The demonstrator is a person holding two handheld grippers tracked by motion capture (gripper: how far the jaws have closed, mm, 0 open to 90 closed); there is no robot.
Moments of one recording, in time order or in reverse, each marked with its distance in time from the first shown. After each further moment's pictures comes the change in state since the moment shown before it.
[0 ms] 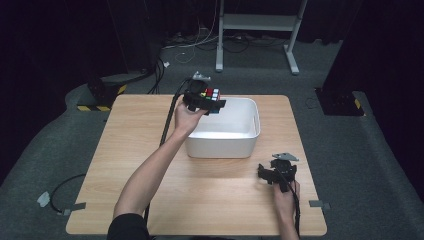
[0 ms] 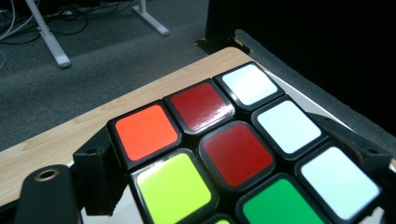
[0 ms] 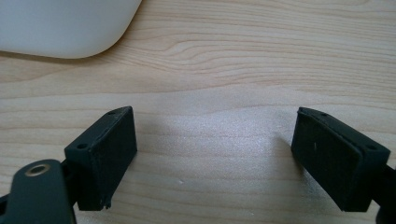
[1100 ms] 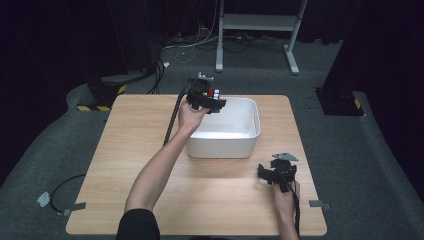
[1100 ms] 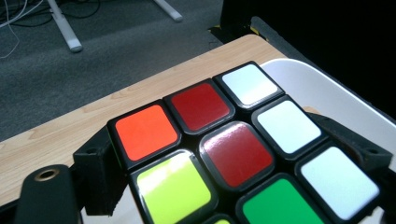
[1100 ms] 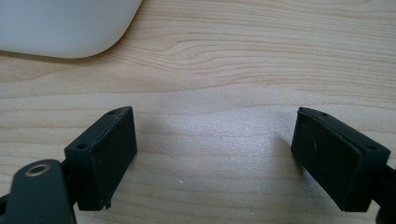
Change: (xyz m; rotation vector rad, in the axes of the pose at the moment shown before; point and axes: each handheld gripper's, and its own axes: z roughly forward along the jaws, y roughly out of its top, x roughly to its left) left arm 0.010 -0.004 0.029 0.063 0.056 -0.015; right arm 0.000 0.000 0.000 -0.001 0.000 0.001
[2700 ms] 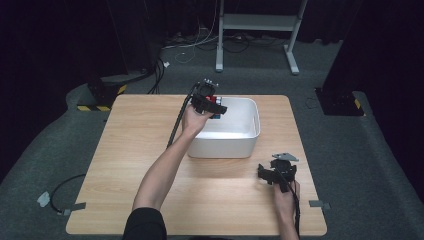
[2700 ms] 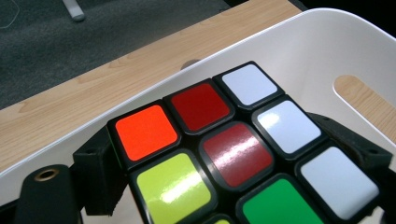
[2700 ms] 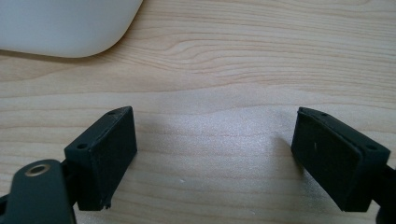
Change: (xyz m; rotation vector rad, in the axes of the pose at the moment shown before) left arm -0.001 -0.010 0.029 0.123 0.033 0.003; right arm 0.000 0.000 0.000 -0.002 0.004 -0.003
